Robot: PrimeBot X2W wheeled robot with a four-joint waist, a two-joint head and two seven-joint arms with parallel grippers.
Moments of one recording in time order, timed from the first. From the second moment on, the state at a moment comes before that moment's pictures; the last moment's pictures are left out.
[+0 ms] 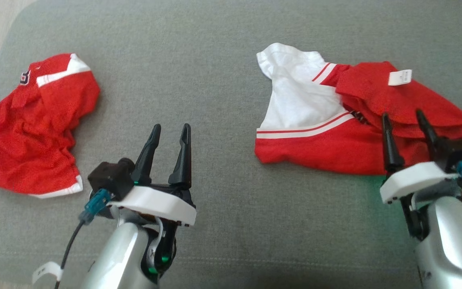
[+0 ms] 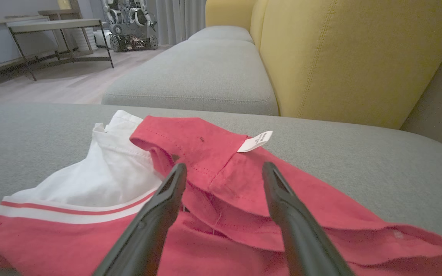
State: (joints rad) left arm -0.21 0.04 -0.41 0.17 -0.45 0.07 -0.25; right arm -0.27 -0.10 -0.04 0.37 0.03 0.12 -0.12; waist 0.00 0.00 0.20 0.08
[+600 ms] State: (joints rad) left arm -0.24 0.04 -0.41 0.17 -0.45 0.07 -0.25; right arm -0.40 -0.13 -0.08 0.59 -0.01 0.12 -0.10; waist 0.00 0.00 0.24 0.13
